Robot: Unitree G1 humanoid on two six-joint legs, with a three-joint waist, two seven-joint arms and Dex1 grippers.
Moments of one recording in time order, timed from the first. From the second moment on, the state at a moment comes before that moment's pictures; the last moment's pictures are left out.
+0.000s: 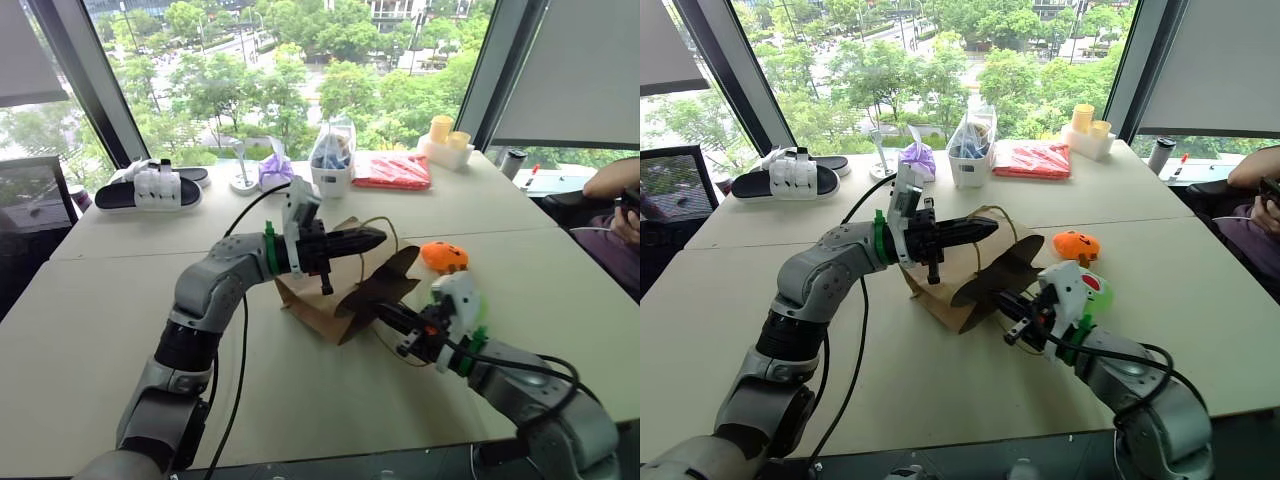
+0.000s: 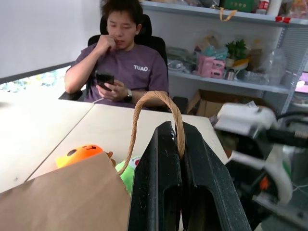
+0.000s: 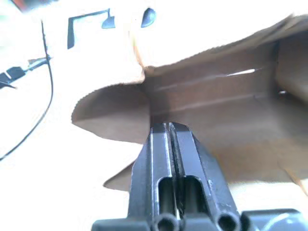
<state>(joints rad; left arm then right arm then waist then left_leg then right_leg) -0.82 0.28 -0.10 -0.01 -0.62 0.59 -0.97 -0.08 -0.44 -0.23 -0.71 0.70 0.89 0.47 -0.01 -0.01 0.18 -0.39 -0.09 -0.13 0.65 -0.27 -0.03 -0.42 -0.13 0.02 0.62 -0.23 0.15</state>
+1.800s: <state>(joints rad) -0.82 0.21 -0.10 0.04 -0.58 0.53 -0.96 -0.34 -0.72 -0.11 -0.44 0.65 0.97 0.57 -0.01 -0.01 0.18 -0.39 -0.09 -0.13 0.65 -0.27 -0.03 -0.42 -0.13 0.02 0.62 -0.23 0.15</state>
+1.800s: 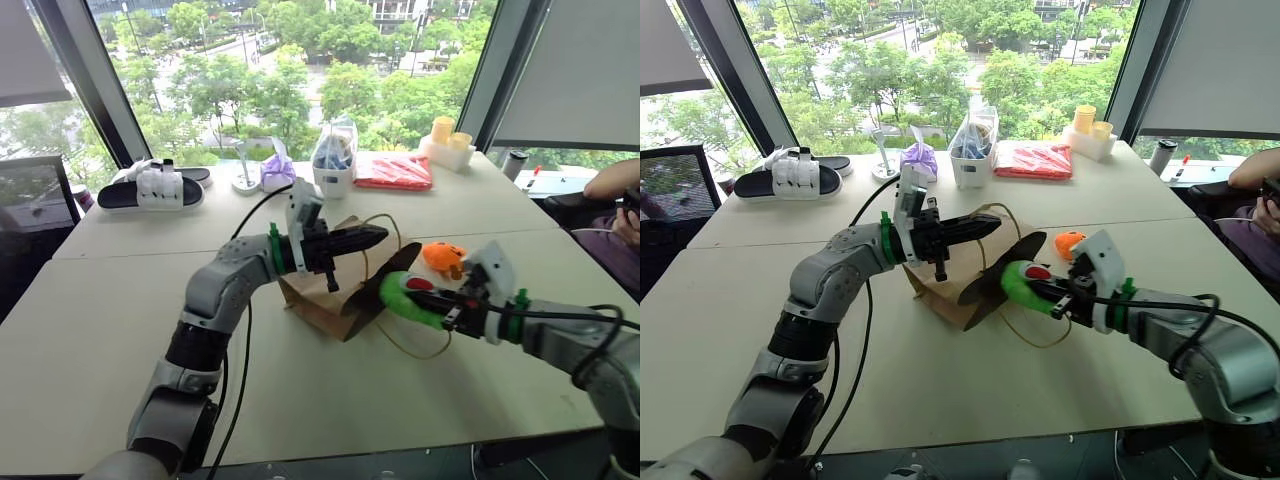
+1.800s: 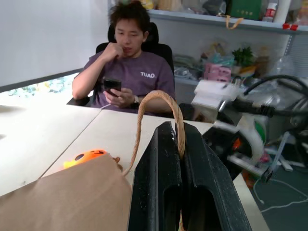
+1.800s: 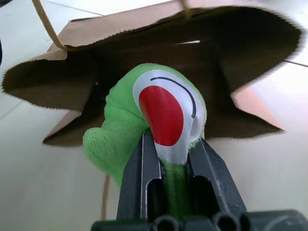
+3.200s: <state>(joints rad) -0.82 0.21 -0.04 0.04 -0.60 0.56 -0.84 -0.67 -0.59 -0.19 0.38 0.30 0.55 0.38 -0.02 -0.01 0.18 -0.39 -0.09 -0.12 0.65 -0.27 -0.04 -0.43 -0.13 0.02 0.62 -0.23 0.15</state>
